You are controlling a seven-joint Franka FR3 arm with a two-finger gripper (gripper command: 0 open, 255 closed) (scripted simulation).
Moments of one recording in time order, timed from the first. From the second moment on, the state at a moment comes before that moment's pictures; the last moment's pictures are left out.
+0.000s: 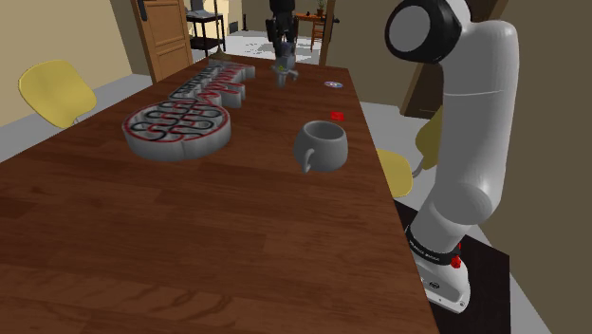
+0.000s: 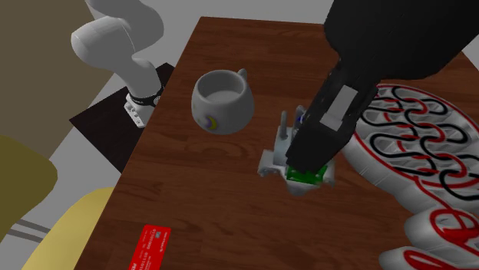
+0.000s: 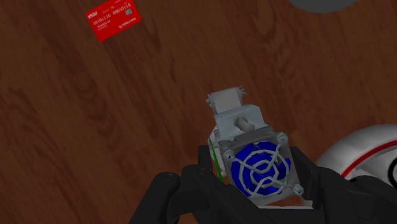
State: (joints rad) arm -0.06 0.39 -0.09 -1.02 -0.04 1.32 -0.23
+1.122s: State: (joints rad) arm 0.01 0.09 -0.07 -1.27 -0.06 1.27 -0.15
